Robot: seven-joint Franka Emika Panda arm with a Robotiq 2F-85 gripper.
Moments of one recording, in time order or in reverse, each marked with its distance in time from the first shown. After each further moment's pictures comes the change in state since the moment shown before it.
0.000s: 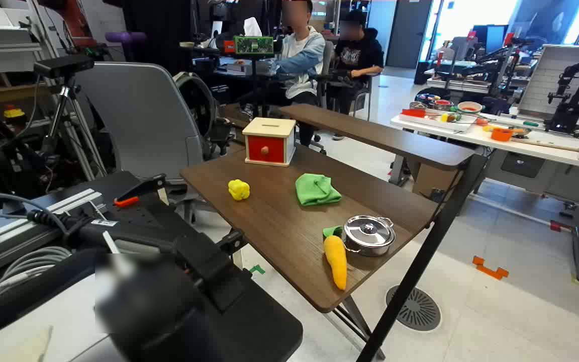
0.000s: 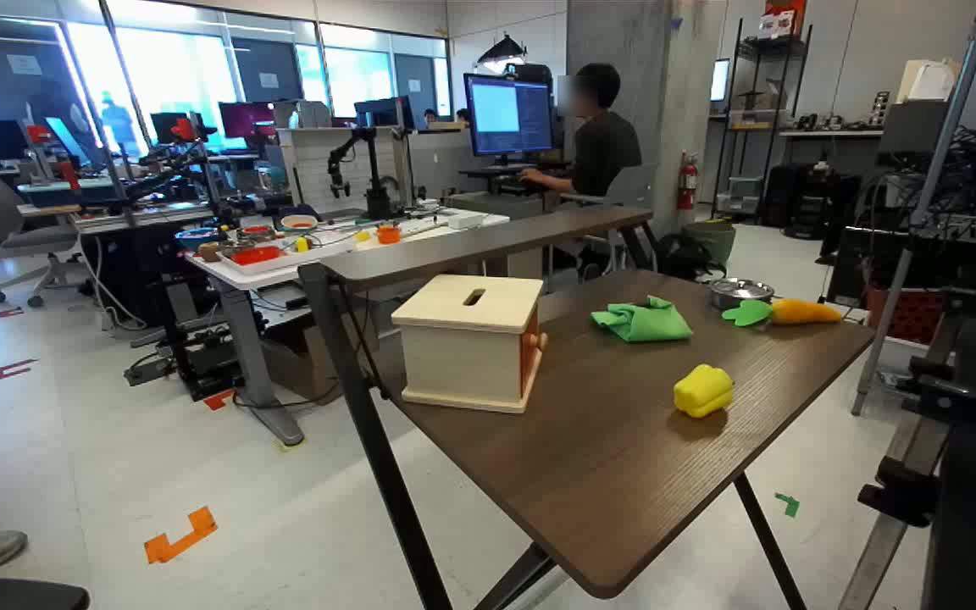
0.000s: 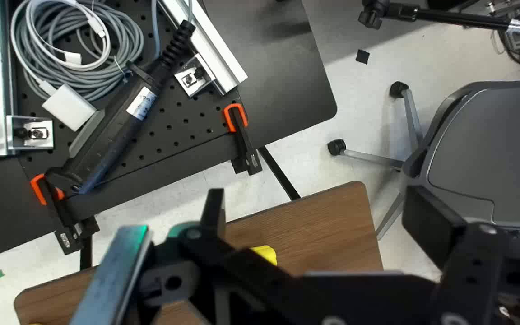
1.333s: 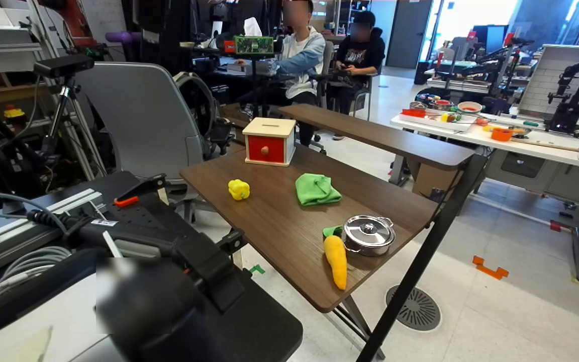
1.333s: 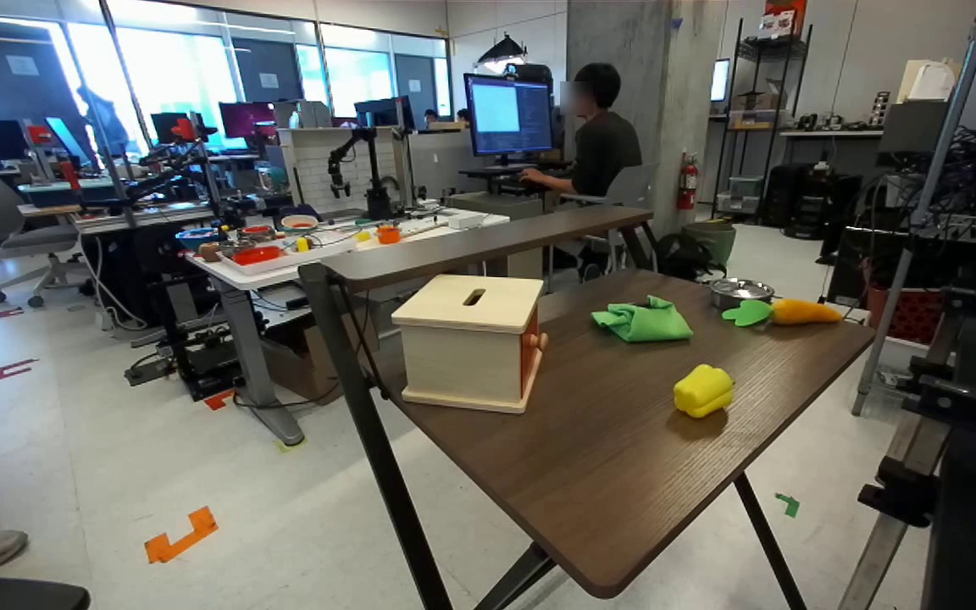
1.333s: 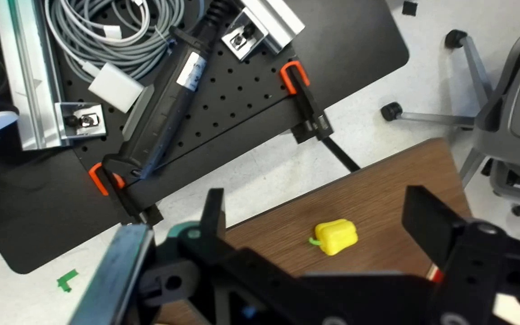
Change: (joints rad) arm -0.095 0.123 0.012 -0.069 -0.089 0.185 0.051
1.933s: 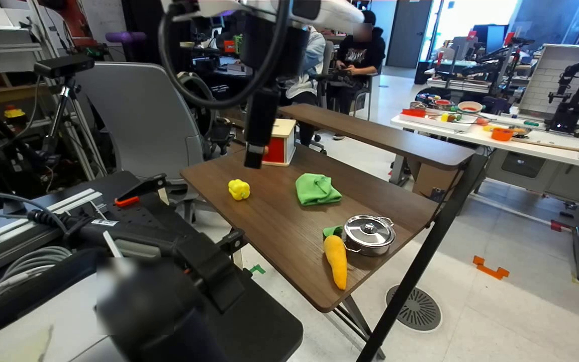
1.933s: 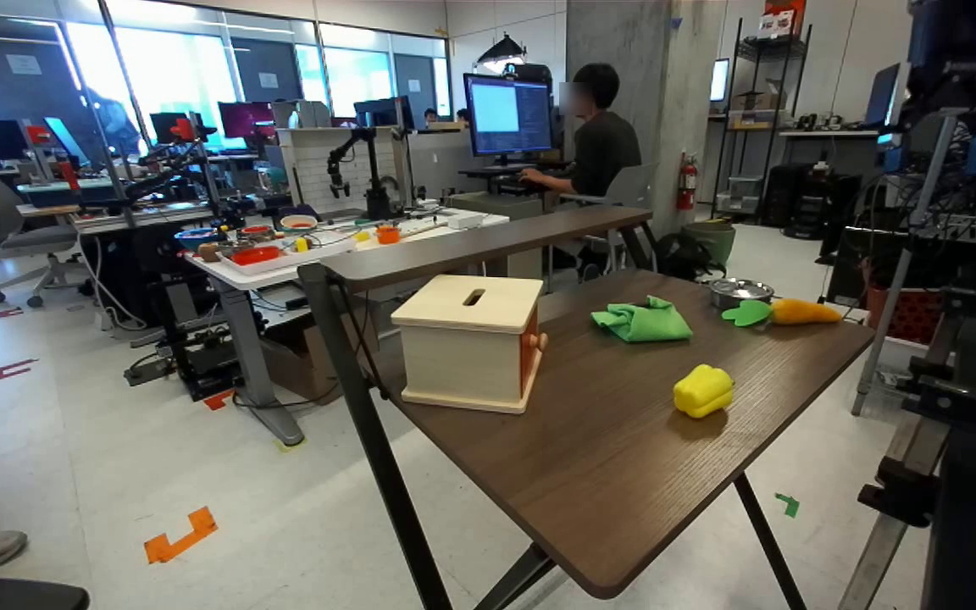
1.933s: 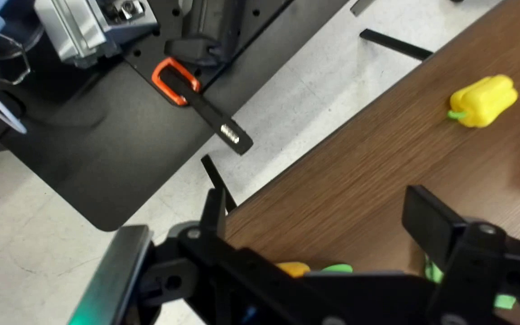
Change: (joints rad) arm -0.129 0.428 -0.121 0.111 -0.082 0.342 0.049
